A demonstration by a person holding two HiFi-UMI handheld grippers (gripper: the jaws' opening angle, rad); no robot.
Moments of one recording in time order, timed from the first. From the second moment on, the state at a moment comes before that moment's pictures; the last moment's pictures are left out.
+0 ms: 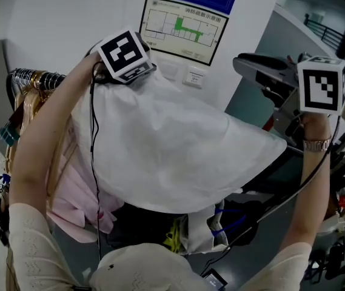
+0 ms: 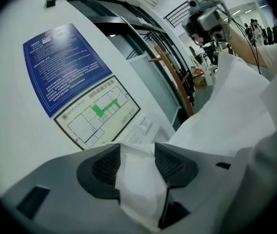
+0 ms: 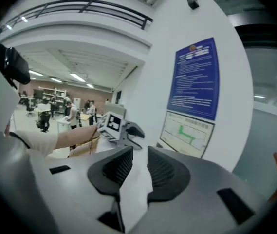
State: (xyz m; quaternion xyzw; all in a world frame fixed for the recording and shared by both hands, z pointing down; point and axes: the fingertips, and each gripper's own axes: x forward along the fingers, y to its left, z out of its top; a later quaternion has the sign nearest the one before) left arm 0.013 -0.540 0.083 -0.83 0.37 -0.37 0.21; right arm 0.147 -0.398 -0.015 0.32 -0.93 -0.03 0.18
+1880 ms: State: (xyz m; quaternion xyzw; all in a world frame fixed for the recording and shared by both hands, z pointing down) left arm -0.101 -0.353 0.057 -0.75 0.60 -0.07 0.27; right arm 0.206 -0.303 0.052 0.60 -0.79 -0.14 0.04
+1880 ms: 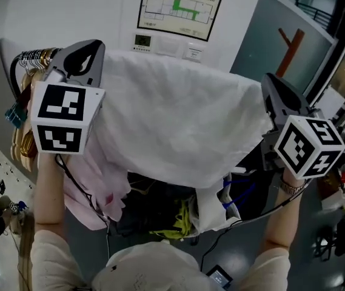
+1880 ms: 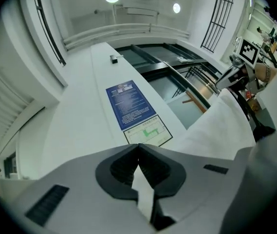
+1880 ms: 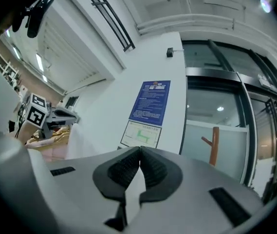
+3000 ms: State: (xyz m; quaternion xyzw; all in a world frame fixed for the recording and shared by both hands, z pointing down) left arm -0.067 -0.386 0.060 -0.75 0.57 -0.13 0.31; right arm 0.218 -0.343 0.067 0.56 -0.82 0.00 0.16
